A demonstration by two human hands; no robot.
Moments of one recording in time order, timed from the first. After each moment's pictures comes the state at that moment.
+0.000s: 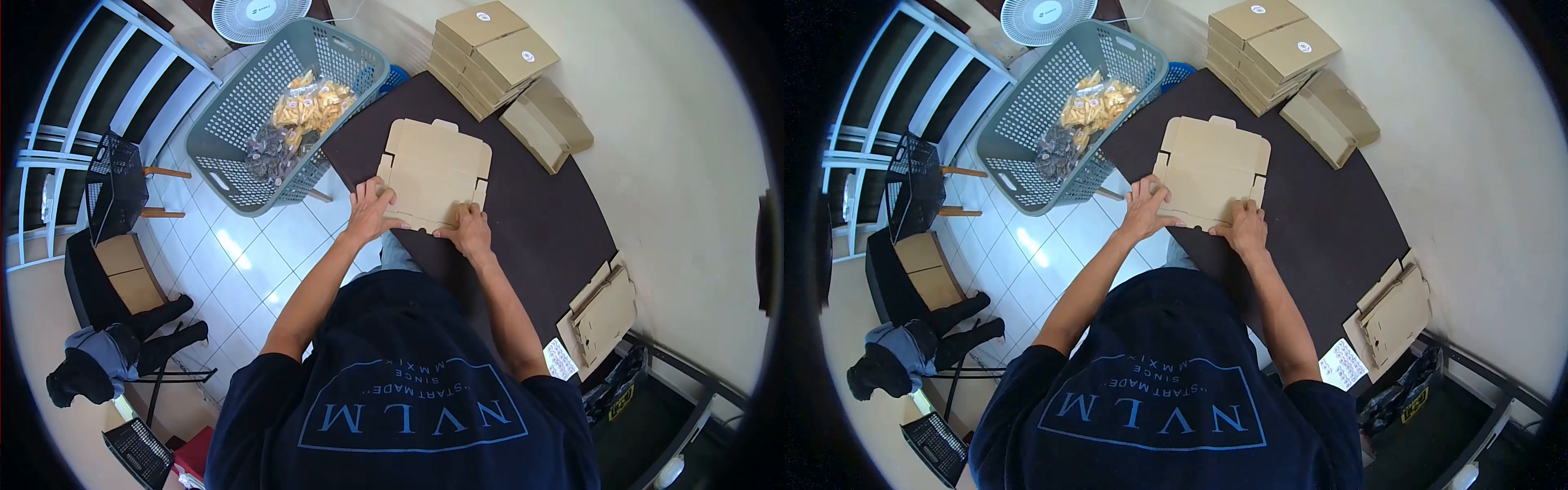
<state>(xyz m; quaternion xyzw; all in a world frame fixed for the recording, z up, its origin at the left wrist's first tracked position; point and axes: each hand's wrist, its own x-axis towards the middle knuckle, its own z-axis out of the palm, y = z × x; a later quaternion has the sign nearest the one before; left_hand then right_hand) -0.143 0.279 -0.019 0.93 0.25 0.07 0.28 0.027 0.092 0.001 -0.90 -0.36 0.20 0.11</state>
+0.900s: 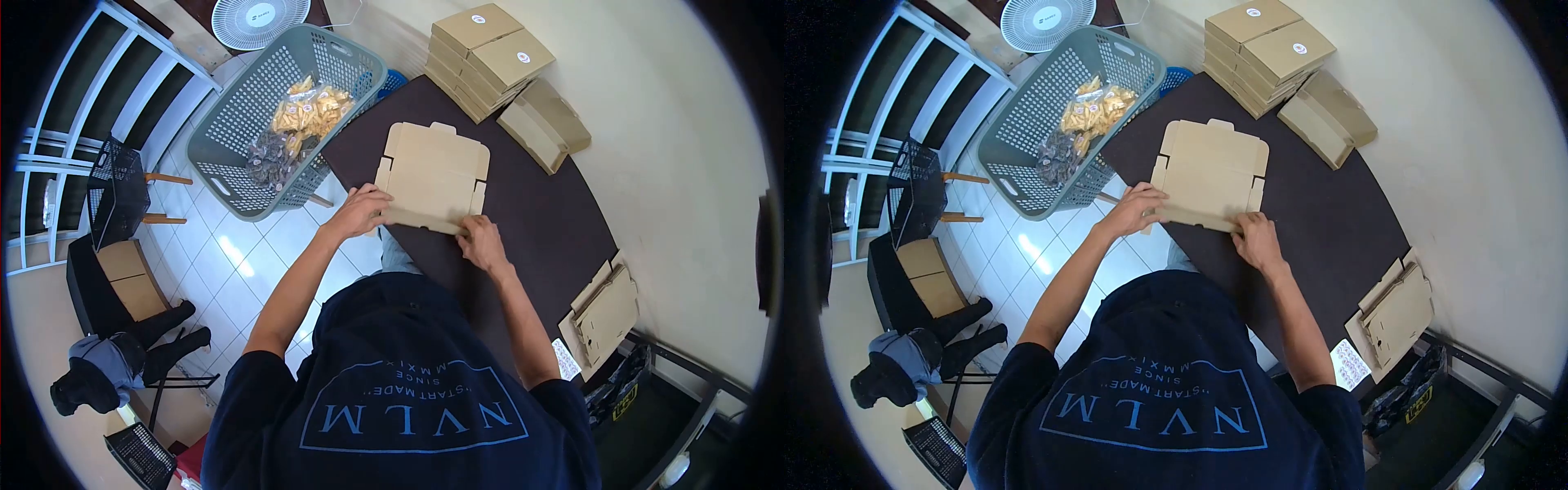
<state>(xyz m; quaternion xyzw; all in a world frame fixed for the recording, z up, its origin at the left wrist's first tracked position) -0.151 0.328 -0.020 0.93 0.08 0.00 0.36 0.048 0.056 0.010 -0.82 -0.52 0.19 0.17</state>
